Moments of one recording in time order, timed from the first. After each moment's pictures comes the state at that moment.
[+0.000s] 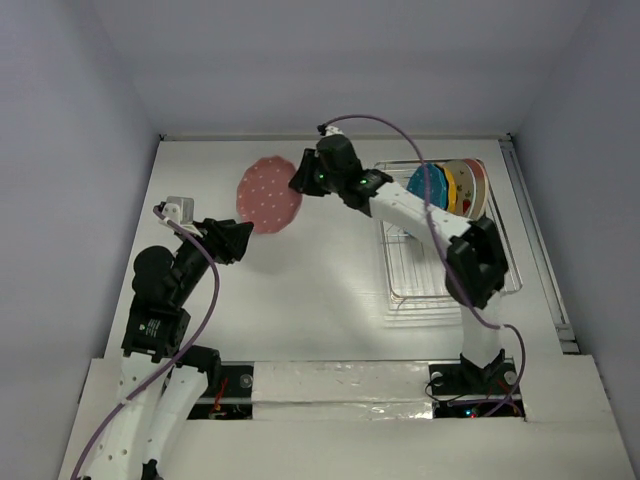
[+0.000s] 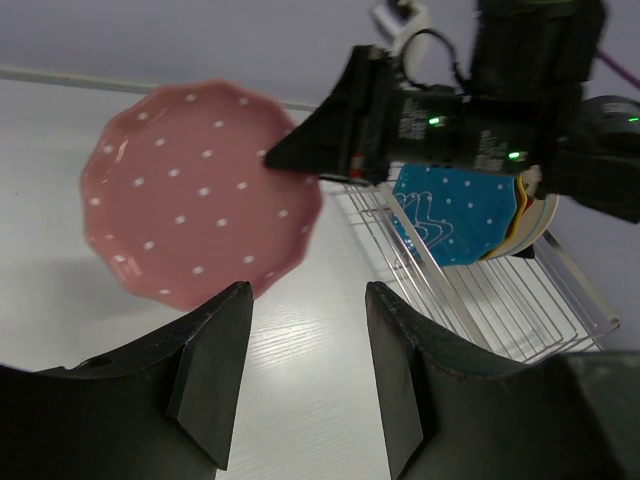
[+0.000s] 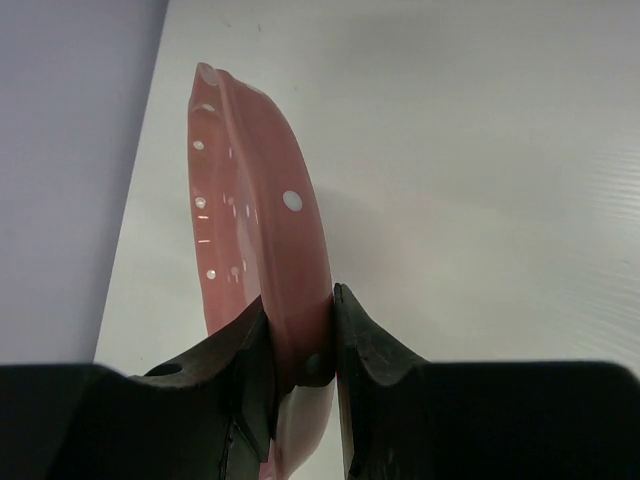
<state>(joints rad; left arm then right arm) -0.20 0.50 0.69 -0.21 0.25 -0.43 0.71 1.94 1.72 -0.21 0.02 0.67</state>
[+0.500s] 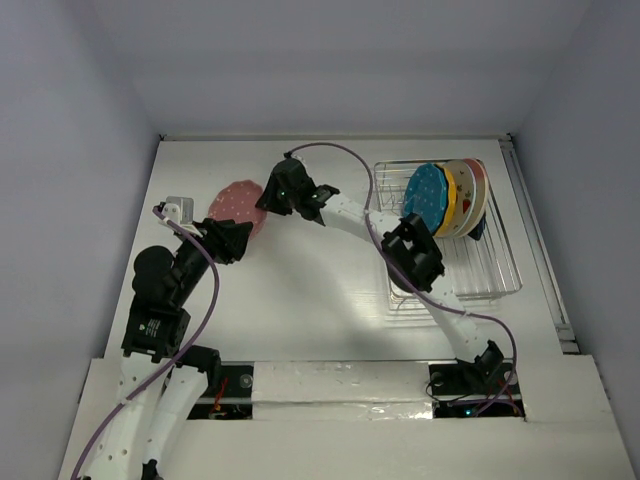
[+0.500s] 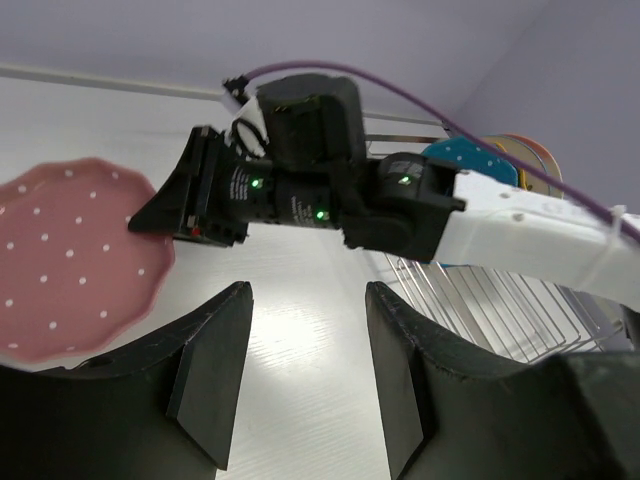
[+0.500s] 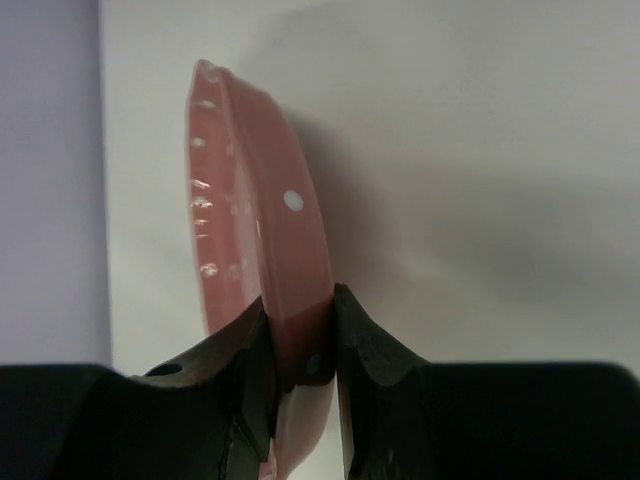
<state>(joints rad) -0.20 0.50 0.69 -0.21 0.24 -0.43 0.80 2.46 2.15 -0.20 -0.01 0.90</state>
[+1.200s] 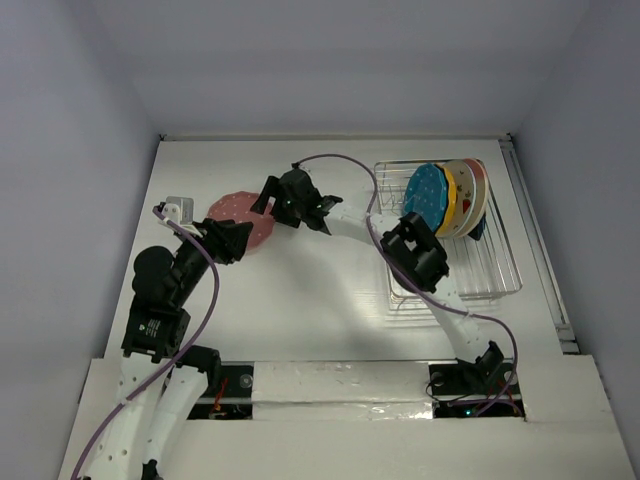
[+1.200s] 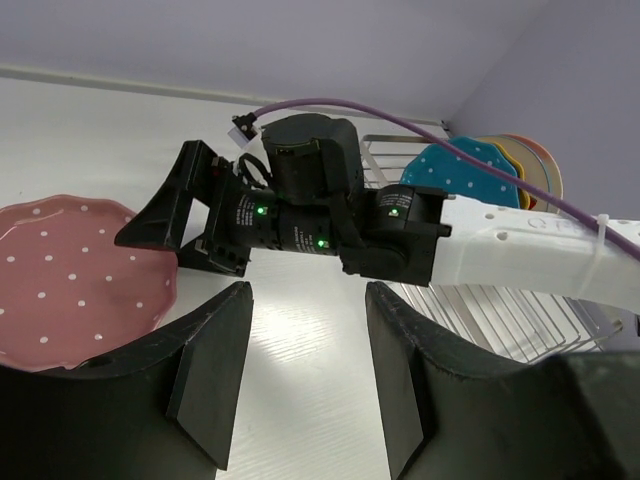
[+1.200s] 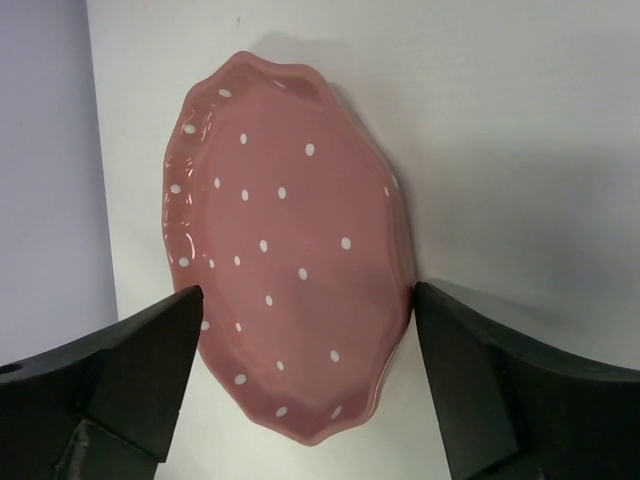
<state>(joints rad) -0.20 0.50 0.69 -0.21 0.24 -0.43 0.80 2.45 1.96 -0.05 -0.02 1.00</state>
